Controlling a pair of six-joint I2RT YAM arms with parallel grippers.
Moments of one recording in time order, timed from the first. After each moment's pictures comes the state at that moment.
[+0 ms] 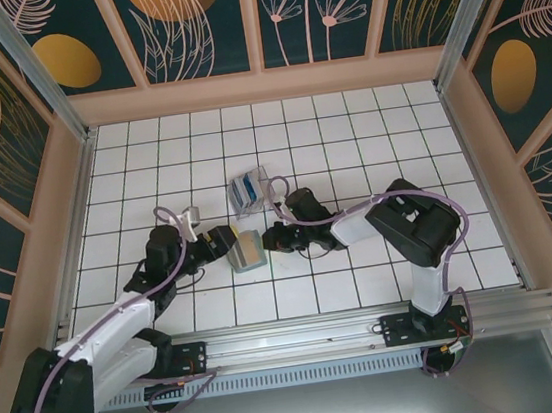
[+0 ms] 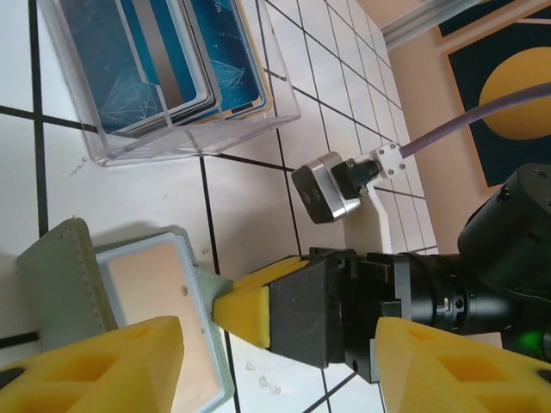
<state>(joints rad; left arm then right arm) -0.42 1.02 0.28 0.30 0.42 -0.85 0.79 1.87 0.77 0.38 -0.52 0.88</state>
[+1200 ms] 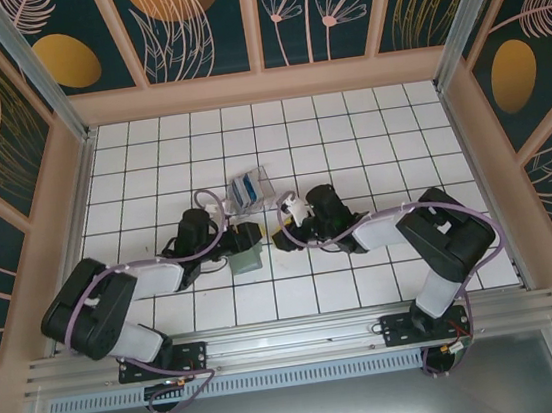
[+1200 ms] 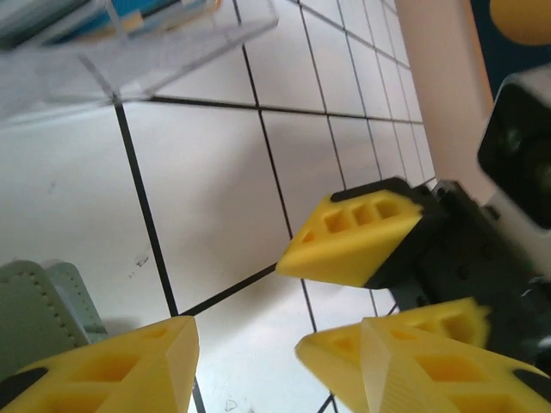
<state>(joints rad) -0.51 1.45 0.41 0.53 0.54 -0.81 0.72 1.67 0.62 0.46 -0.49 0.13</state>
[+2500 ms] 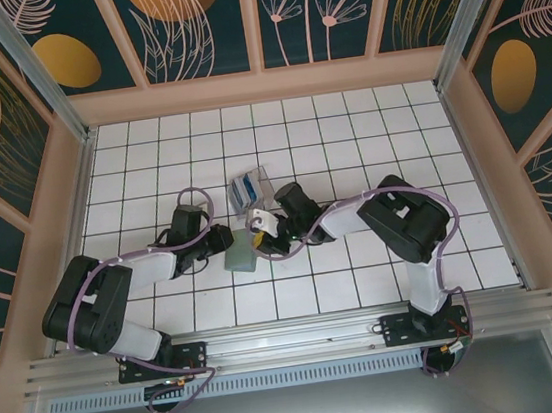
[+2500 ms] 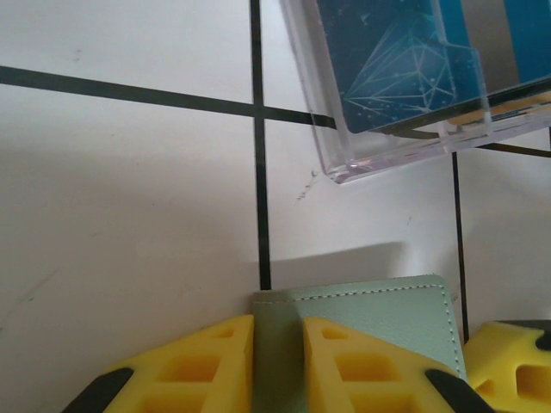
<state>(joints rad) -0.40 1.51 0.49 0.17 0.25 -0.61 0.79 1.92 0.88 0.26 -0.55 -0.39</state>
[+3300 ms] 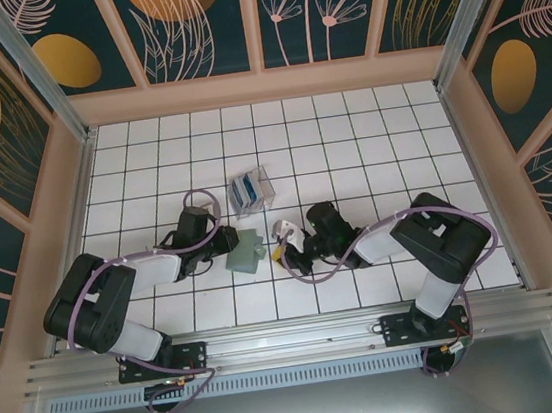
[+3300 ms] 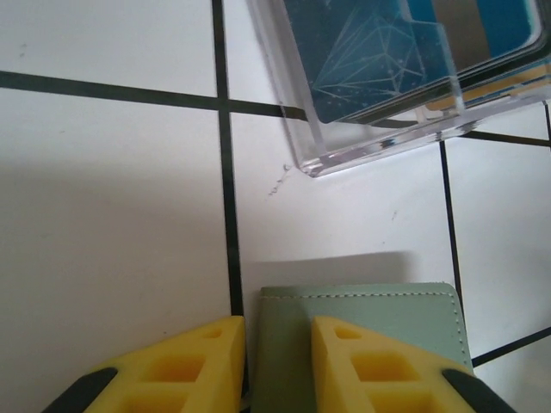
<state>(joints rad) -0.47 1.52 0.48 0.21 0.19 -0.61 0.80 1.68 0.50 0.58 -0.60 -0.17</state>
